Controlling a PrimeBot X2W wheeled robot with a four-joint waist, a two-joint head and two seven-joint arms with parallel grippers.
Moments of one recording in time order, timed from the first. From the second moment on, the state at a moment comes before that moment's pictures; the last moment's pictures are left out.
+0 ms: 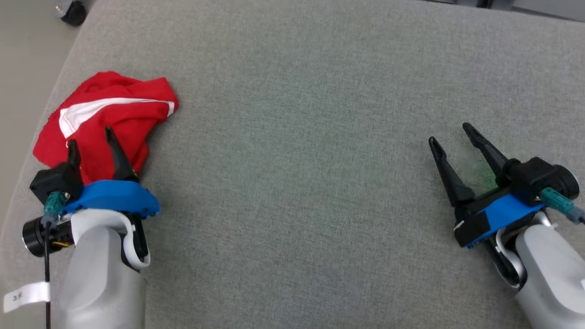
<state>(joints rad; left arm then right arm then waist) -0.50 0.06 0.12 0.64 -0.21 0.08 -0.26 -0.45 -0.35 0.32 0.41 0.31 0.13 -0.26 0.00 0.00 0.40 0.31</state>
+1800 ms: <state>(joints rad) -0.72 0.05 -0.51 0.59 -0.30 0.03 -0.26 -0.44 -0.19 0.27 0.44 0.34 0.13 -0.26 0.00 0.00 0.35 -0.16</state>
